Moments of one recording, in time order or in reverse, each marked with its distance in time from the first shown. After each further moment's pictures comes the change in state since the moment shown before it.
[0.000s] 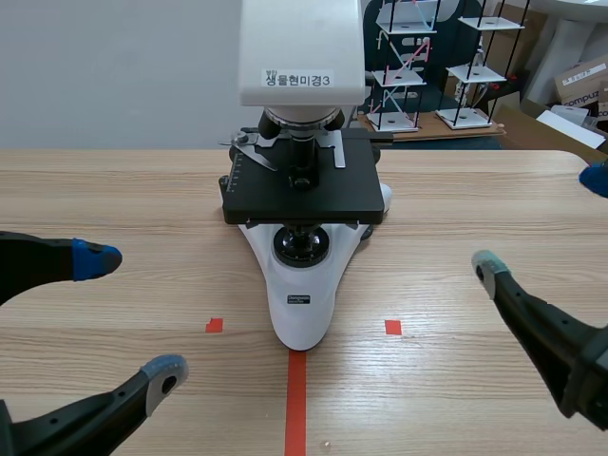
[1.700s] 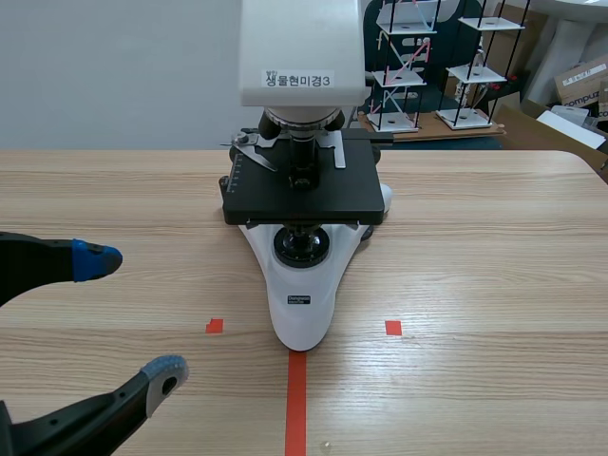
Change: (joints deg) left arm 0.0 0.0 0.0 0.0 0.0 0.0 0.0; right arm 75.6 26.1 -19.2 -9.5 24.4 -5.2 -40.2
